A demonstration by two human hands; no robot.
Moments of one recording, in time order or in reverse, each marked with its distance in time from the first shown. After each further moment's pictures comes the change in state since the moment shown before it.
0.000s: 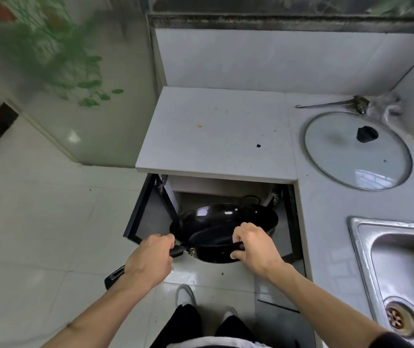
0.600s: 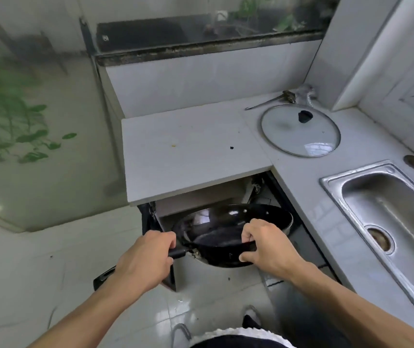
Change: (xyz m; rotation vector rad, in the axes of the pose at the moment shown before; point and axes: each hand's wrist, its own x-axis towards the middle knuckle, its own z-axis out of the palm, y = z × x) left_hand 0.018 -0.093 -0.102 0.116 0.005 0.476; right_hand -0.046 -0.150 -0.026 0.077 0.235 0.332
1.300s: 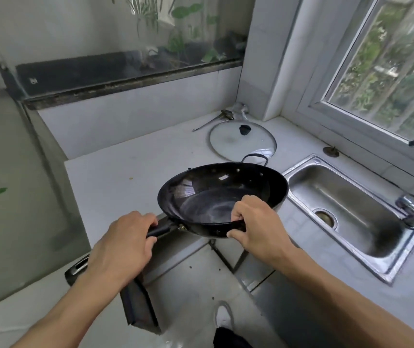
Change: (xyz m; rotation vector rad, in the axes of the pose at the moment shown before) left_hand 0.047 -0.001 -0.081 0.005 0.271 0.375; right_hand -0.015 -0.046 -0.062 -0.119 0.424 0.076
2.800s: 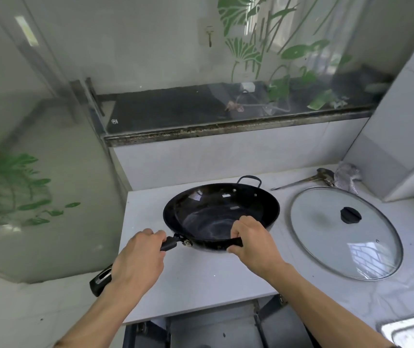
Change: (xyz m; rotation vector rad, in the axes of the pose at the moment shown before) left_hand 0.219 -0.088 -0.002 0.157 0.039 -0.551; right_hand 0.348 0.041 0.108 0.128 -0.238 -0.284
